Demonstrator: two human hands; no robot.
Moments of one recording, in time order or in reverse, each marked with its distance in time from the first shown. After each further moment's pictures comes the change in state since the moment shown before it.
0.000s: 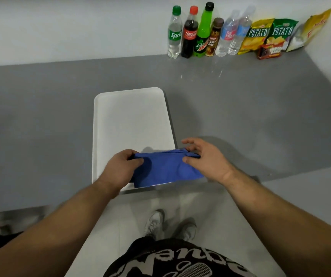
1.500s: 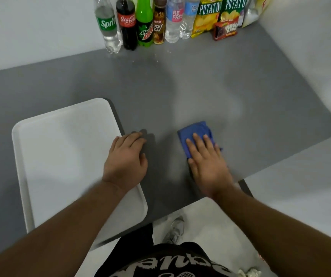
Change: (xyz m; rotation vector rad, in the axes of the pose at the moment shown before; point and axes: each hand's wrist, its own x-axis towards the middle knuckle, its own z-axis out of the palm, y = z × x) left_hand 0.114 0.067 0.115 0.885 0.064 0.785; right_hand 0.020 0.105 -0.055 -0.783 0.253 0.093
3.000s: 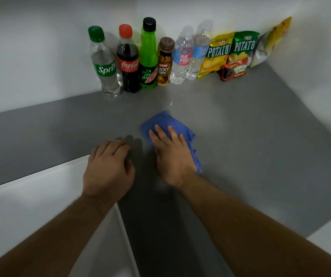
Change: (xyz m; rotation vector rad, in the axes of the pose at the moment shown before) left_hand 0.149 -0.058 -0.023 0.073 -0.033 -0.100; right_hand 0.231 -0.070 -0.028 0.070 0.036 -0.070
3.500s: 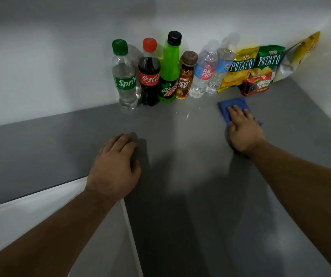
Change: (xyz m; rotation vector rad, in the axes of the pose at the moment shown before) left_hand 0.050 -0.035 -0.009 -0.017 0.007 0.024; right_hand 0.090 0.167 -0.069 -0.028 0.095 0.278
